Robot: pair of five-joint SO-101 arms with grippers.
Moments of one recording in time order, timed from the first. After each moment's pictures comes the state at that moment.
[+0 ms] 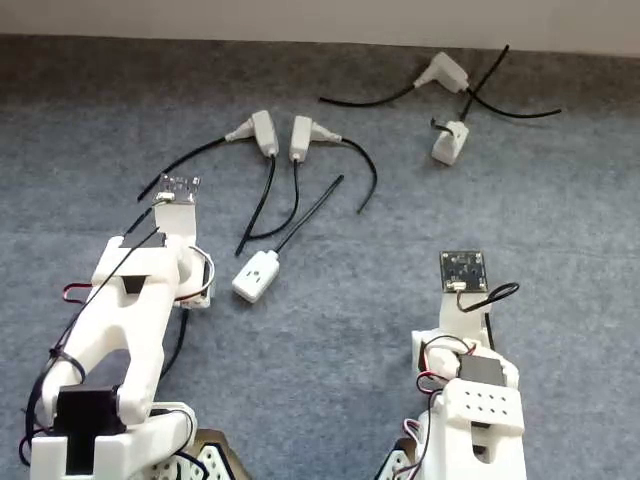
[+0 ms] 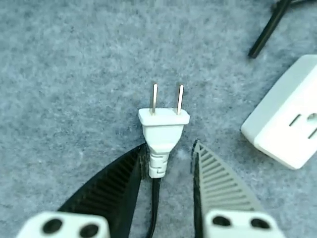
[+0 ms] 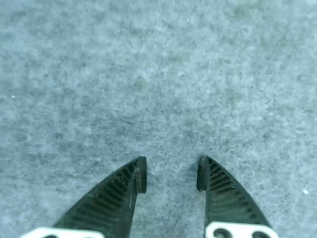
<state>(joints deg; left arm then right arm) -8.4 -13.3 48.8 53.7 -2.4 3.9 -62.6 88.7 46.5 10.9</state>
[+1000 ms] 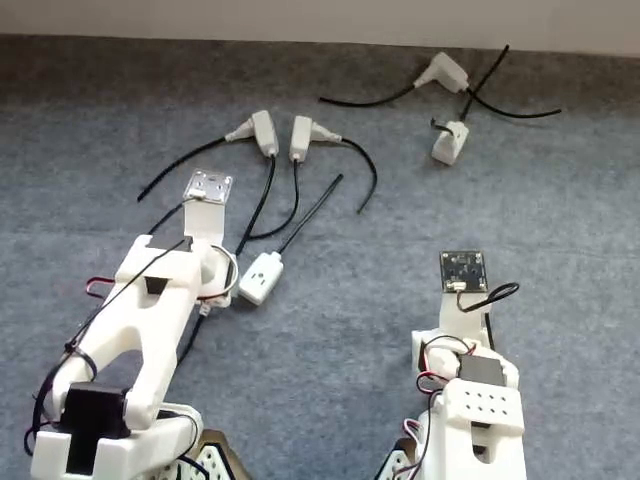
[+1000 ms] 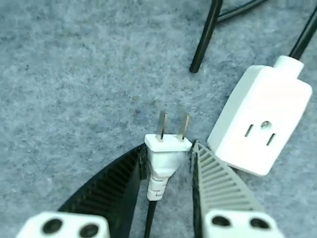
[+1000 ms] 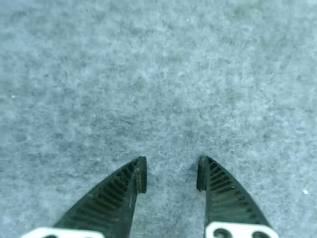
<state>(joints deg) -0.9 -13.3 49.1 50.2 -2.2 3.9 -62.6 88.7 46.5 10.9</state>
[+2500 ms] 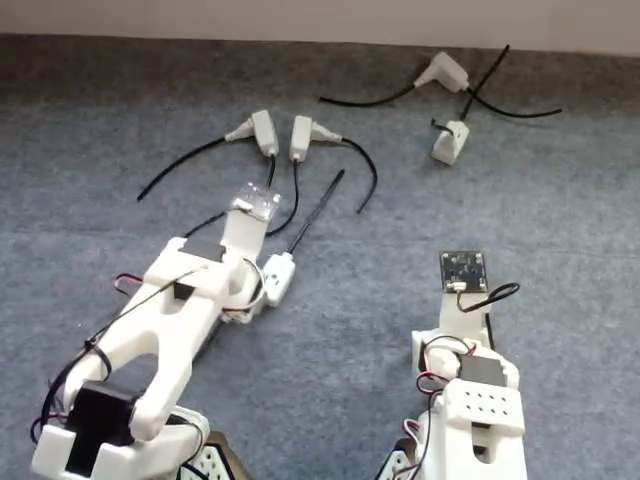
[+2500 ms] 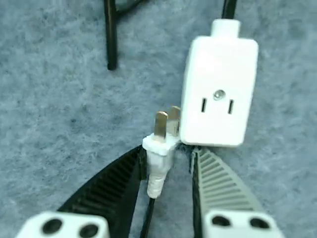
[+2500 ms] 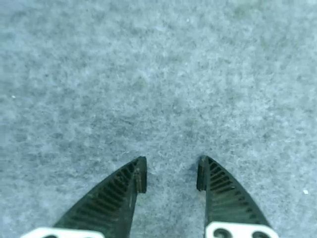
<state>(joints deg) 10.2 -13.4 49.6 53.3 -7.4 3.9 -62.6 88.7 46.5 10.9</state>
